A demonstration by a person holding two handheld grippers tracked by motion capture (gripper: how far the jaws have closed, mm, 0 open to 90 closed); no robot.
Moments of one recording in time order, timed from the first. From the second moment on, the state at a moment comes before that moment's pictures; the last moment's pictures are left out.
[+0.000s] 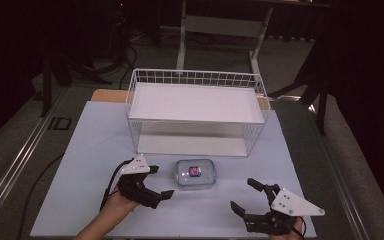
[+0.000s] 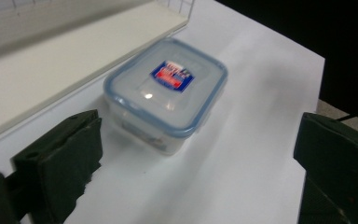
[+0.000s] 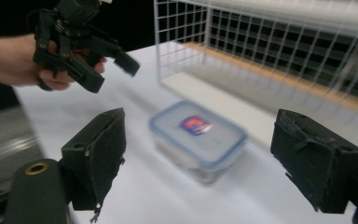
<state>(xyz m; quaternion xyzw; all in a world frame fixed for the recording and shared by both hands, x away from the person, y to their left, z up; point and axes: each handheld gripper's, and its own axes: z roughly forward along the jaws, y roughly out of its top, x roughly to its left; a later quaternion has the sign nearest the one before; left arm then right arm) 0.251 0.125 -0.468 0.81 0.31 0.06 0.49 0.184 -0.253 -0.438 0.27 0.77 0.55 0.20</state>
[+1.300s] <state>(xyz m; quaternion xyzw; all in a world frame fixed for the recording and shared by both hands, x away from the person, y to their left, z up) 0.329 0.093 -0.515 0.73 0.51 -0.10 0.44 0.326 -0.195 -0.495 0.48 0.78 0.40 0.01</state>
